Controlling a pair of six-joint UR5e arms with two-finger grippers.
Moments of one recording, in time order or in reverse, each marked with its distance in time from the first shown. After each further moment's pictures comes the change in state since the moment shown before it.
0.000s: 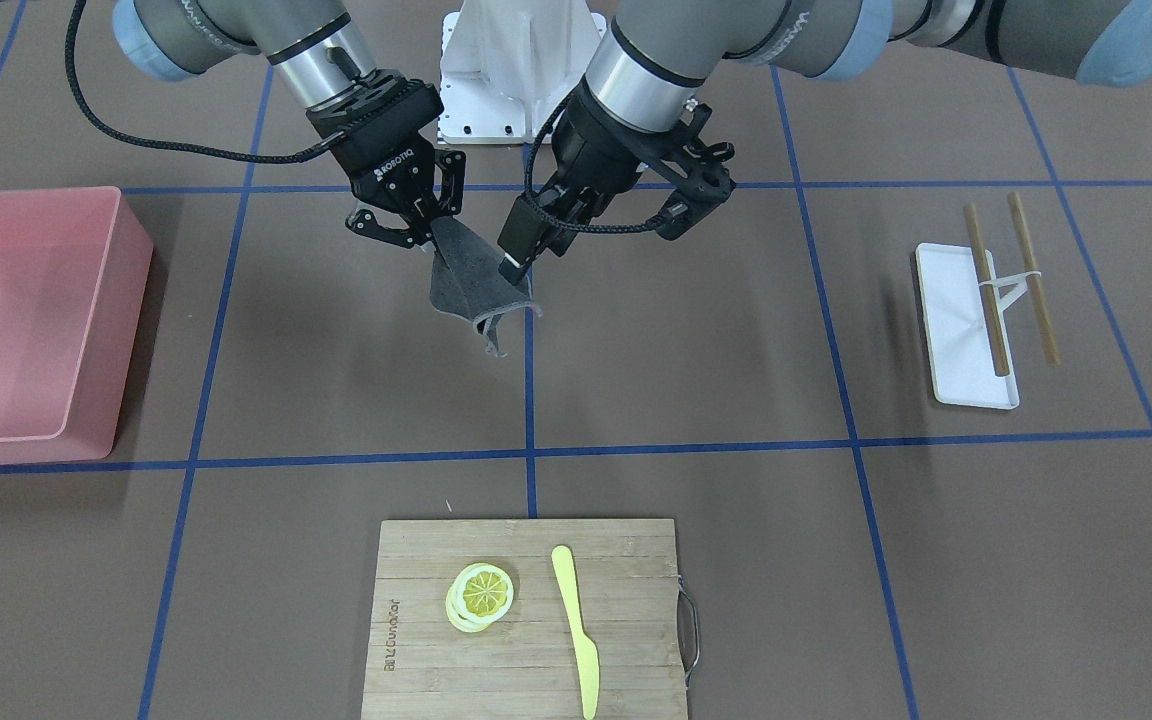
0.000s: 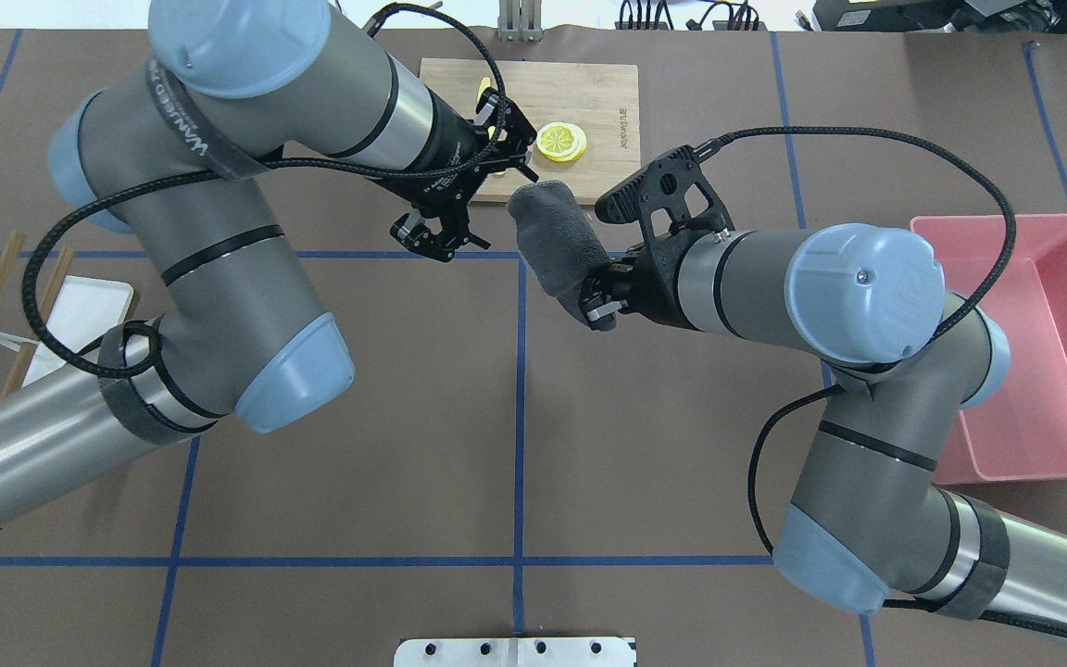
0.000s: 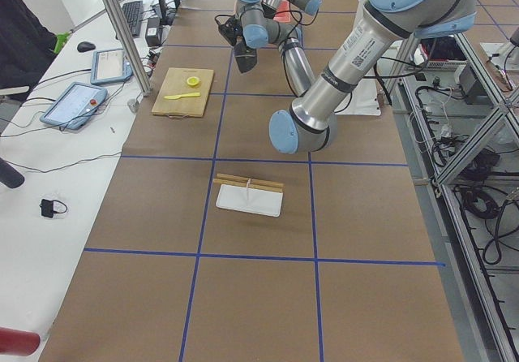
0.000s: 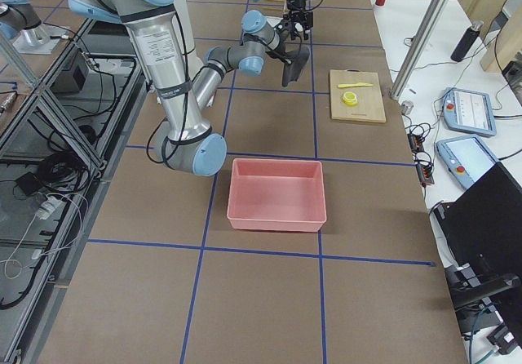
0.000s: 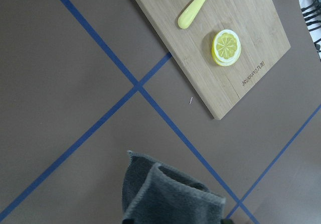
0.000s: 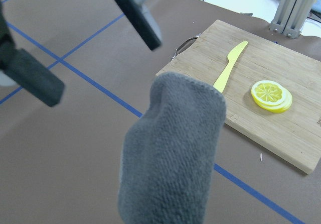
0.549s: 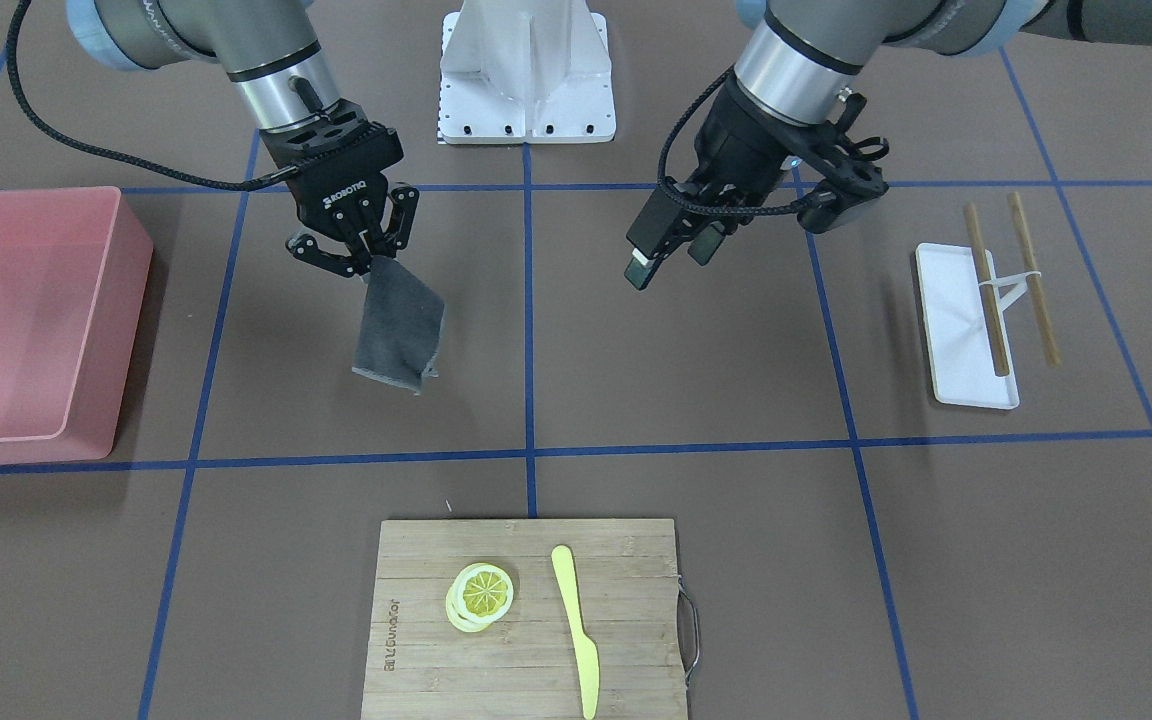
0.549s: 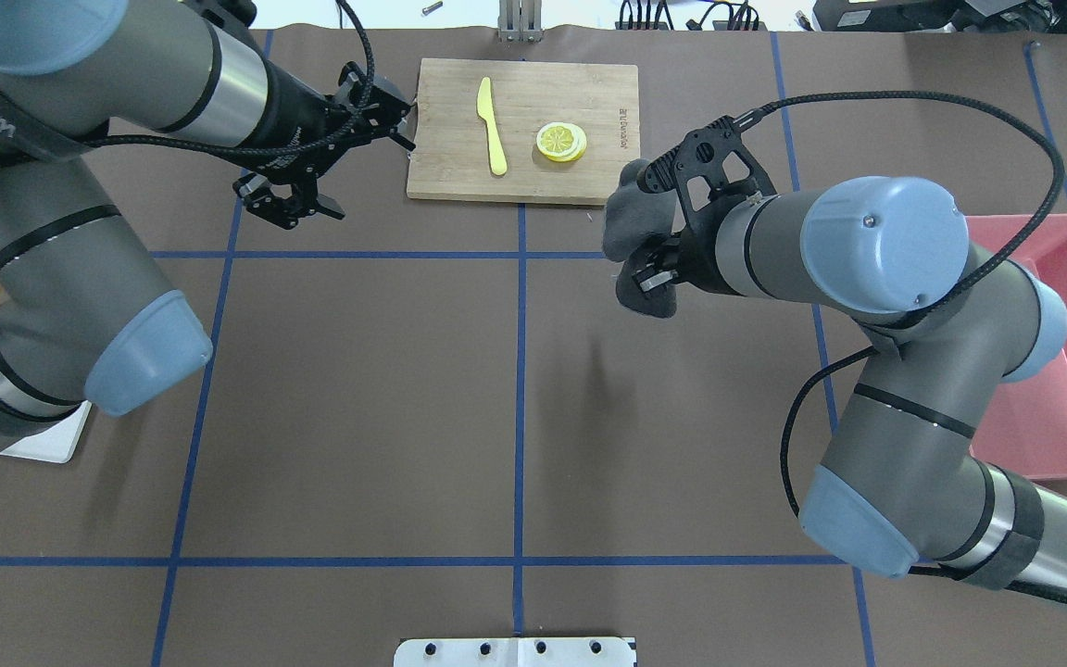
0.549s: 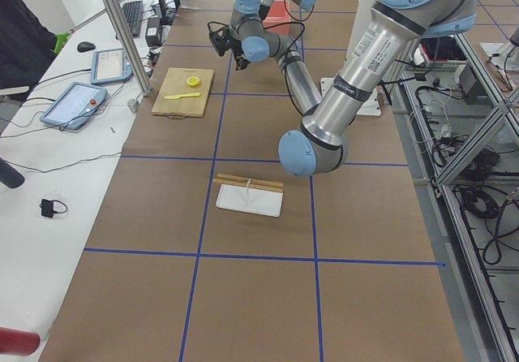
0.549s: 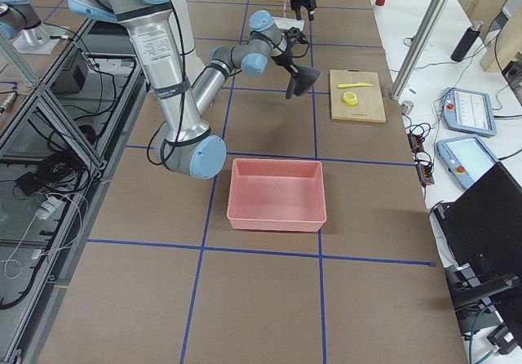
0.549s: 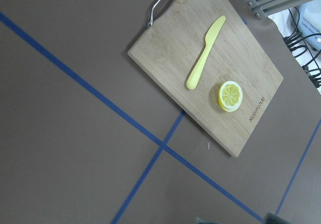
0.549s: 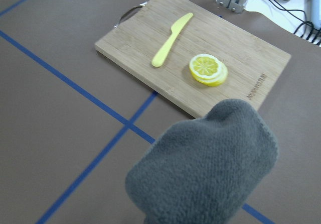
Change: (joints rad) left arm -0.116 0.180 -0.131 0.045 -0.009 0.349; right arm 0.083 -0.013 0.032 -0.246 0.005 -0.094
